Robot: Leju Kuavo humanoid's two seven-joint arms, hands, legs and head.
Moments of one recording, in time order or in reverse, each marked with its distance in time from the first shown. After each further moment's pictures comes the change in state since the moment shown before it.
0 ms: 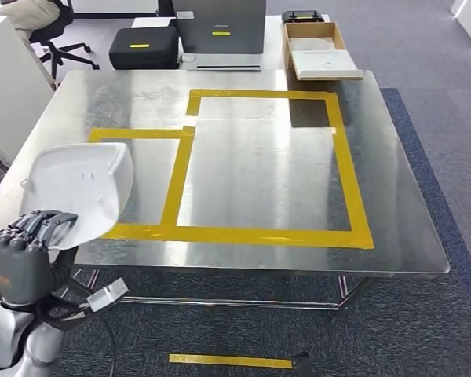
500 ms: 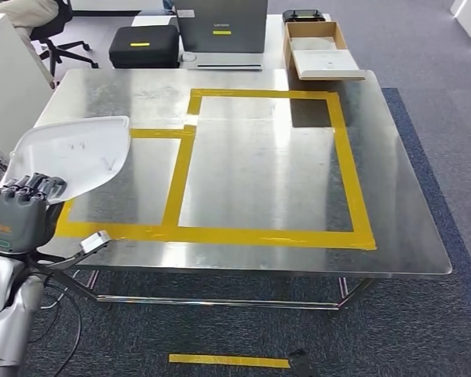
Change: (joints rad) left arm -0.236 0.185 0.025 0.325 -0.185 0.002 0.169; right arm -0.012 0.000 0.017 0.000 0.017 0.028 0.007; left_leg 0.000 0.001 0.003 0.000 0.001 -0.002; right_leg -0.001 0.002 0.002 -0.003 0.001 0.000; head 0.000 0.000
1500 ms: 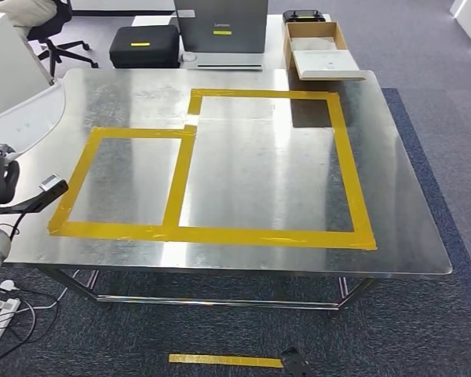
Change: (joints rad) left arm -0.457 0.183 -0.027 0.740 -0.014 -0.059 0.212; right arm -0.019 0.007 0.035 -0.001 0.035 0.047 0.033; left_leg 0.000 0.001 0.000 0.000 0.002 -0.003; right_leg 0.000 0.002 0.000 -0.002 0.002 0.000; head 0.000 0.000
